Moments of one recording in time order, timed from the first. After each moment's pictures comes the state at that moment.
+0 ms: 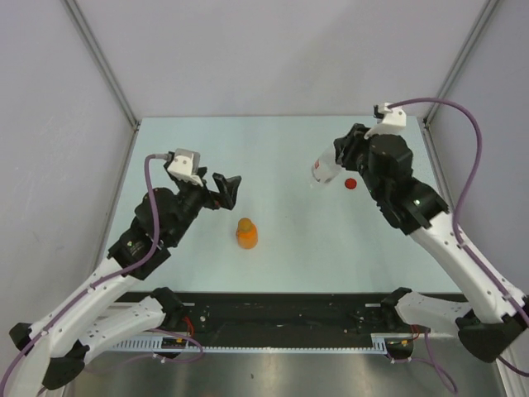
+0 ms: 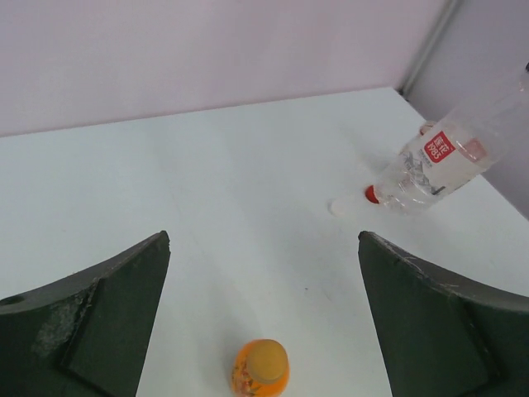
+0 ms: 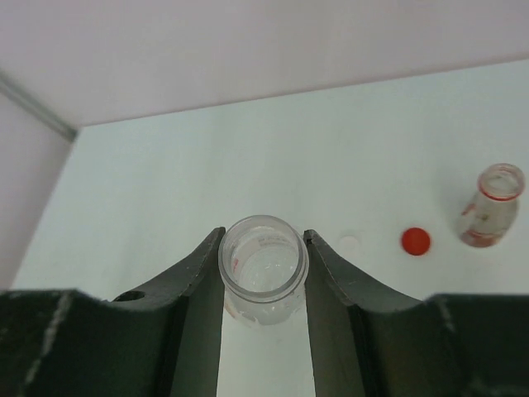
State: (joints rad) left arm -0.76 0.77 0.92 -0.18 -0.29 -0.18; right arm 0.63 1.06 1.30 -0.39 0.41 0.41
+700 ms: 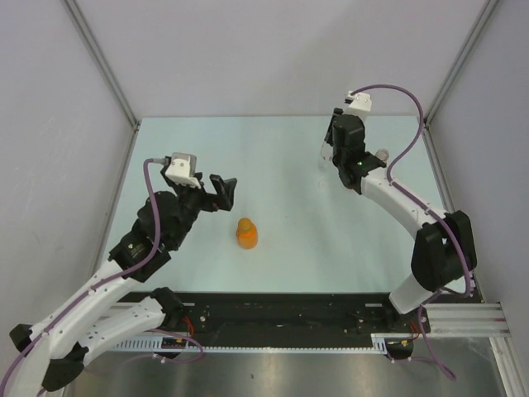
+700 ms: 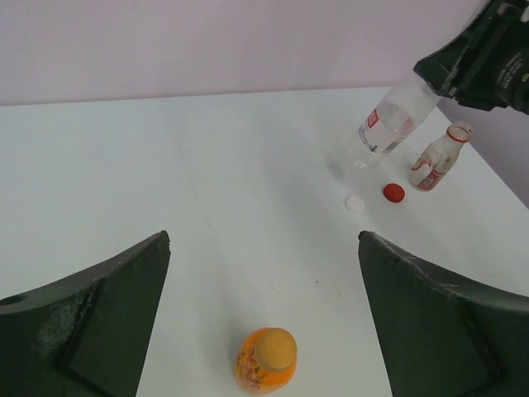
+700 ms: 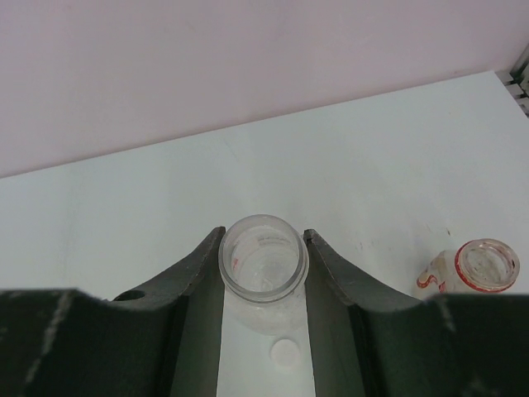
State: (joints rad) left arm -0.76 0.74 0.88 -0.20 -0.42 -0.23; right arm 0.46 1.57 1.29 0.08 0.59 0.27
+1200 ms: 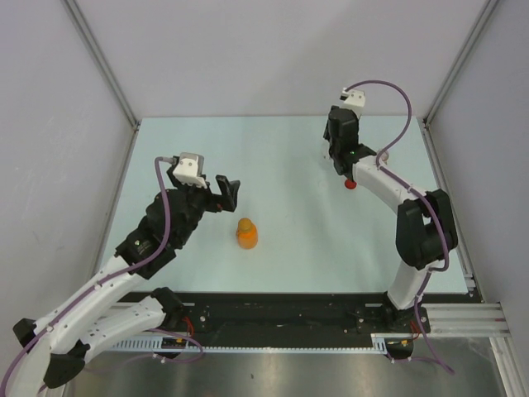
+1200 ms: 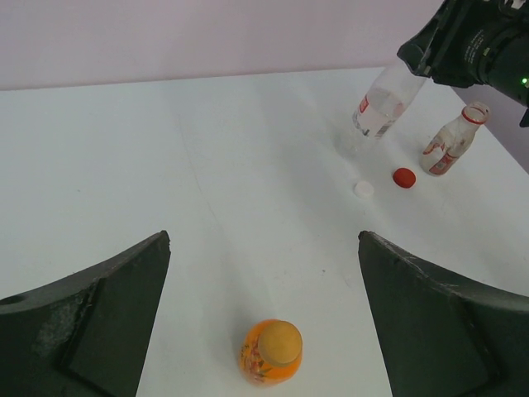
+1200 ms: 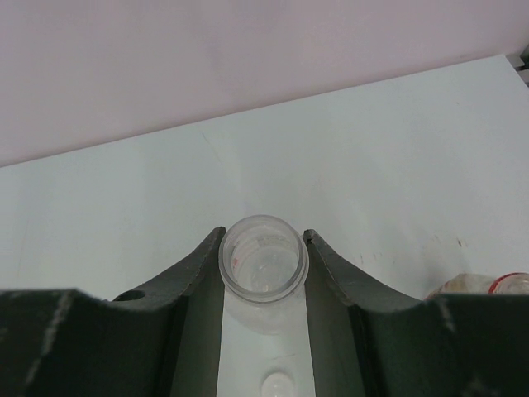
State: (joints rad) left arm -0.76 0.78 0.86 -0.20 -0.42 -0.23; right arm 0.40 1.78 1.39 0.12 0.56 0.26
